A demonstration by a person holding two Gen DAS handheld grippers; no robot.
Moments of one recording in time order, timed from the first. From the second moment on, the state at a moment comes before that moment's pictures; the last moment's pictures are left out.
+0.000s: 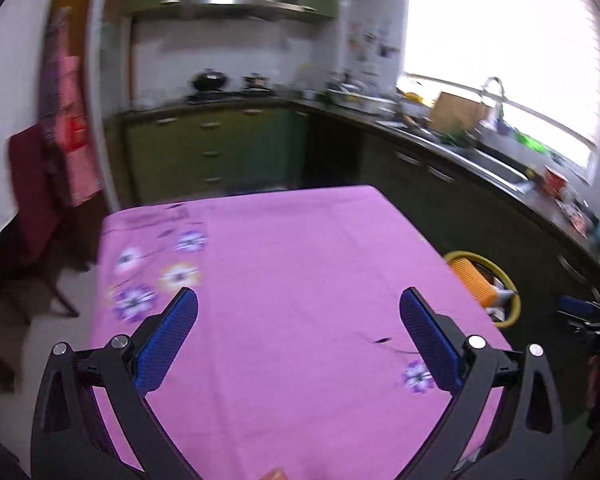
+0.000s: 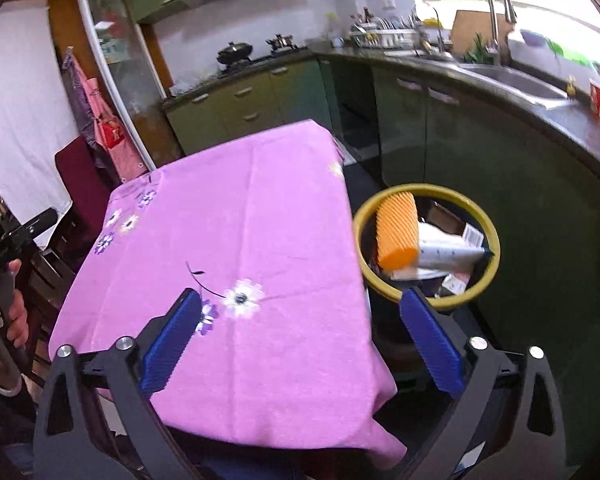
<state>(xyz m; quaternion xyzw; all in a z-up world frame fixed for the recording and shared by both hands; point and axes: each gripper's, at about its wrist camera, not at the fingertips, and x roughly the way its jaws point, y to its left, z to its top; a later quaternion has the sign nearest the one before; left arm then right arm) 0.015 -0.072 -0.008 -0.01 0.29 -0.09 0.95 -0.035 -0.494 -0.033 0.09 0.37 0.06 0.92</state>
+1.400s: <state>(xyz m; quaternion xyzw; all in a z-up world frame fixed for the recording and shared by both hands) -0.055 -0.037 -0.011 -0.04 0.29 -0.08 0.95 -0.113 -0.446 0.017 0.00 0.27 0.01 0.96</state>
